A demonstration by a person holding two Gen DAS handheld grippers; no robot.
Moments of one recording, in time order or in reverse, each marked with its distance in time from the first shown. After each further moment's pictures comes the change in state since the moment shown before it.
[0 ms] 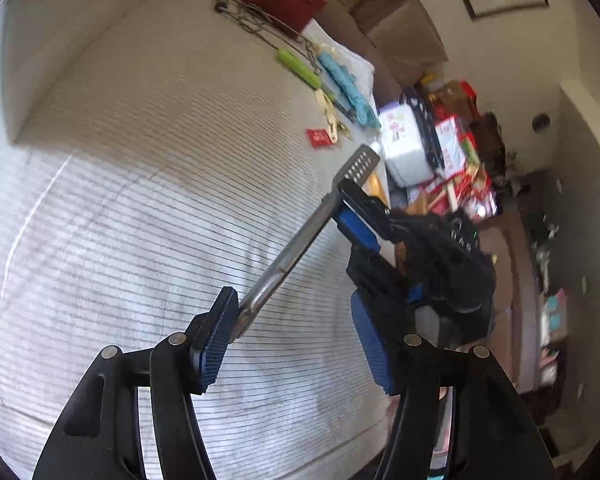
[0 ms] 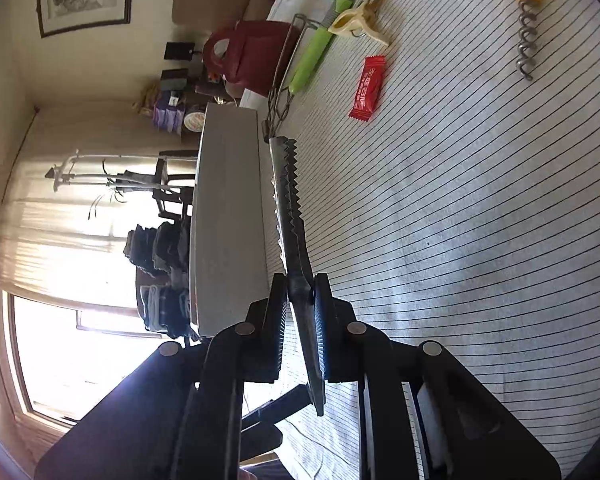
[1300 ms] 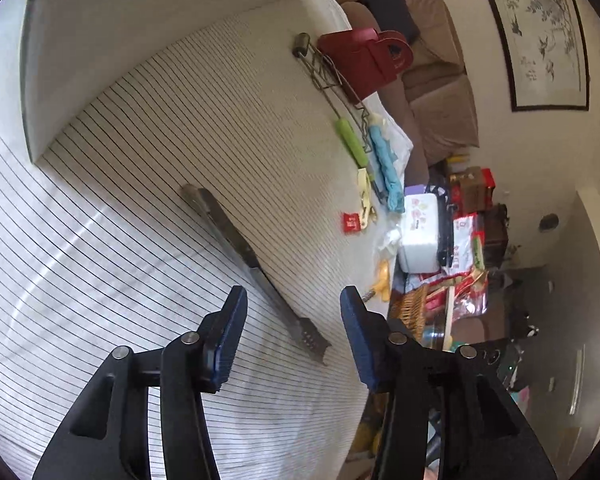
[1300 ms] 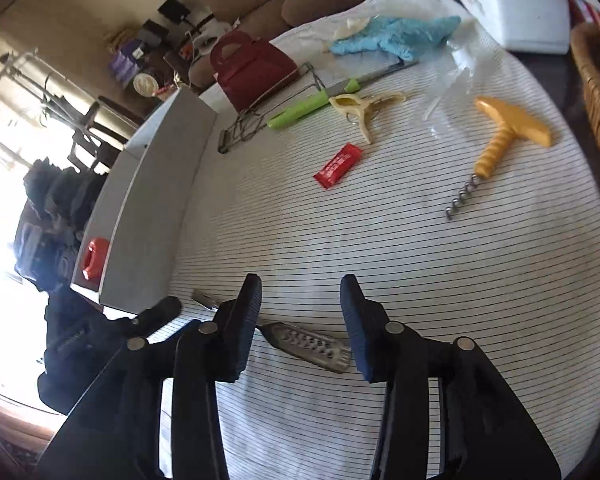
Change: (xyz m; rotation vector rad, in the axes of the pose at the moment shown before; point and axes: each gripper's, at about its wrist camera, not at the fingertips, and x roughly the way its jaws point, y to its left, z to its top) left arm 0.007 0.025 0.046 -0.173 -0.100 0.042; right arm -0.038 0.066 -0.009 -0.424 -0.067 -0.532
